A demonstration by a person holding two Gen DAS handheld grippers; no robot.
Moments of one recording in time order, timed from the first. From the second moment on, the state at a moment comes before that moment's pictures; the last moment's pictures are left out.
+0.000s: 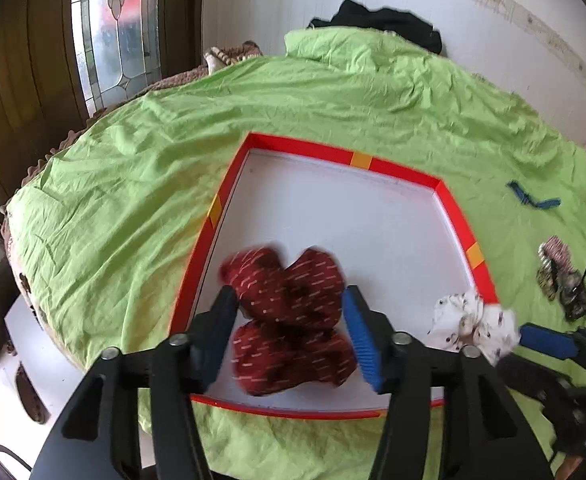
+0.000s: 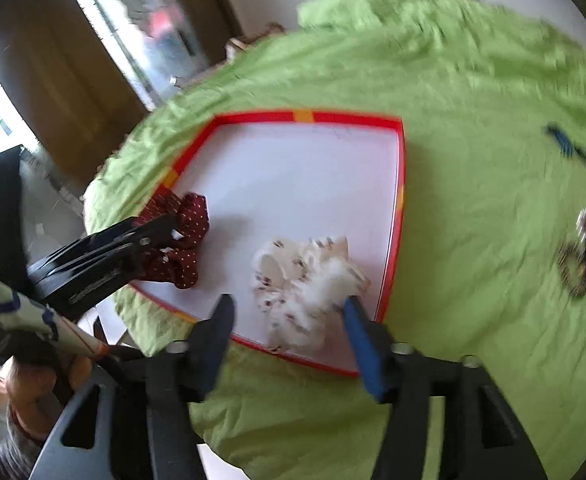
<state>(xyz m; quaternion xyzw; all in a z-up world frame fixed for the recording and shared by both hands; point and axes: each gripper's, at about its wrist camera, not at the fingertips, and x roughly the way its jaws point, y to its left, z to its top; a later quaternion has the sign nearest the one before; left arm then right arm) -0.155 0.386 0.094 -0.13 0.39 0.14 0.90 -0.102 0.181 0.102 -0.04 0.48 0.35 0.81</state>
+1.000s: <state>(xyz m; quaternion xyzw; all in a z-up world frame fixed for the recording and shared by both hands) -0.069 0.389 0.077 -0.10 0.37 0.10 0.92 -0.038 0.152 0.071 -0.09 0.49 0.19 0.84</state>
